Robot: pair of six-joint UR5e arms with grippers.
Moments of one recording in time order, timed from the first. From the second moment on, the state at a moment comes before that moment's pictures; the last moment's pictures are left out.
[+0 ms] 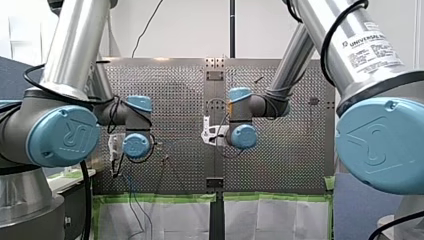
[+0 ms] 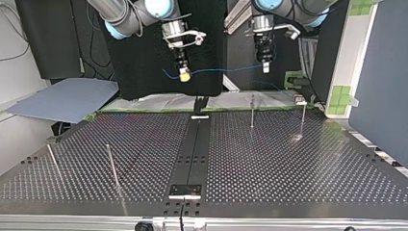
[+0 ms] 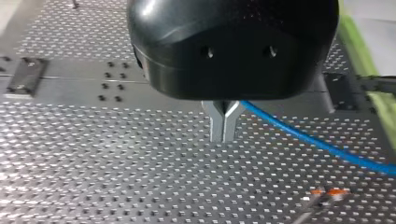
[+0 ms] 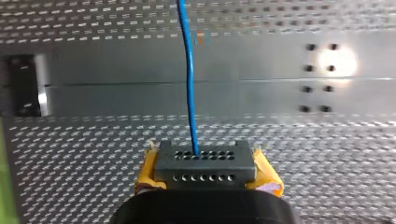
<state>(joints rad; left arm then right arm) -0.34 -1.83 -2.46 -2.02 -2.05 -1.60 2.37 -1.10 1.96 -0.83 1.76 1.63</state>
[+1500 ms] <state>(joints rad) -0.28 -2.04 -2.36 -1.89 -1.92 -1.73 2.37 -0.78 1.72 -0.86 1.69 1.66</state>
